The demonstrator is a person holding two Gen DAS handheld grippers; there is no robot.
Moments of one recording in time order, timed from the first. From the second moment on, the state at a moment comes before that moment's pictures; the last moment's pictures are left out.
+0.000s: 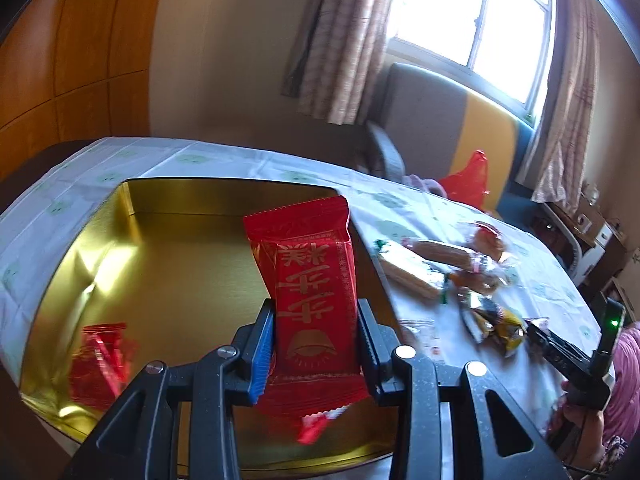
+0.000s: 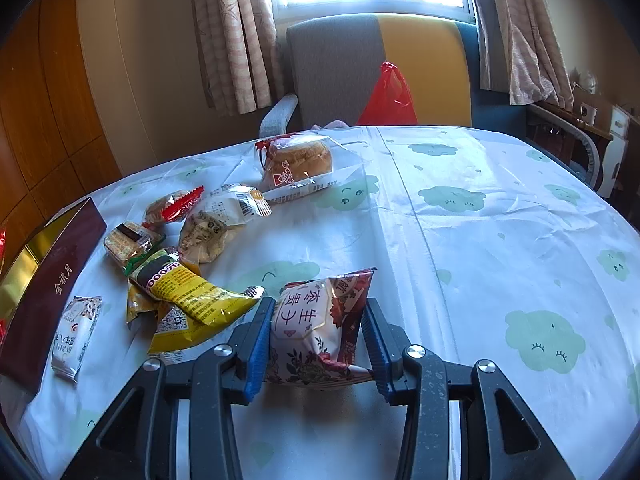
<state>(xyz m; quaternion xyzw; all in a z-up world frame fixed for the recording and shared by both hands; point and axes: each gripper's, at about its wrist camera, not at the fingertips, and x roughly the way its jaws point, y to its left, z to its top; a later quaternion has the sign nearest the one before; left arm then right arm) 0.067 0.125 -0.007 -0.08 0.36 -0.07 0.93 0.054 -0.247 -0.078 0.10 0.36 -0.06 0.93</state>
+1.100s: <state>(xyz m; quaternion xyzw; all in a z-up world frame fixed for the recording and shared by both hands) 0.071 0.204 -0.046 -0.09 0.43 0.04 0.90 0.028 -0.243 -0.060 0.10 0.32 -0.07 0.94</state>
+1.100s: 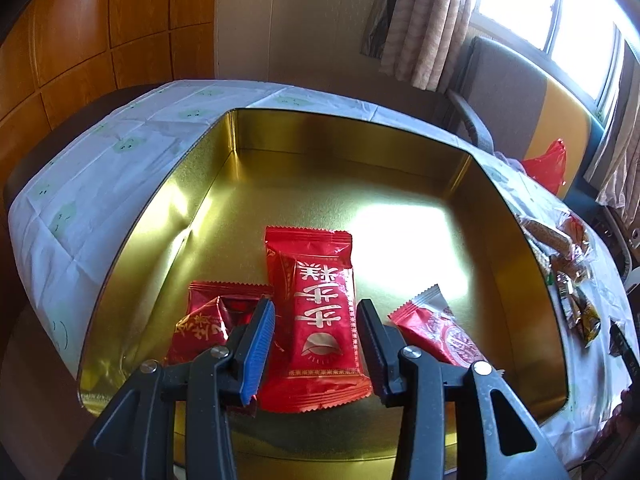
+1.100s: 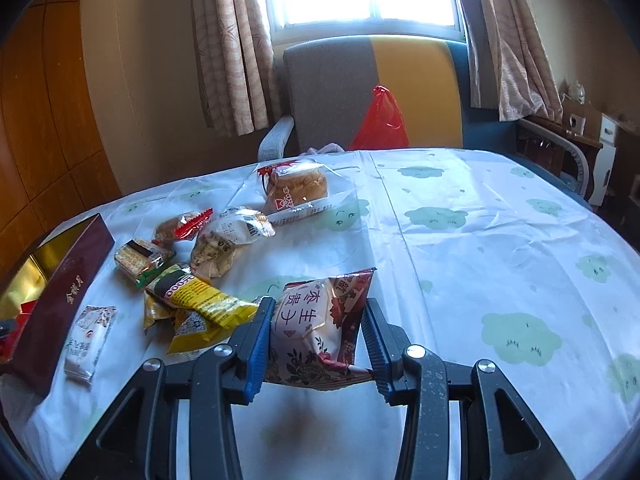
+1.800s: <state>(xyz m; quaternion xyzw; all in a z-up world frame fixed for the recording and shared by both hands) 0.054 0.181 -0.031 -0.10 0.41 0.00 0.91 0.032 -0.088 -0.007 0.08 0.32 0.14 0.93</state>
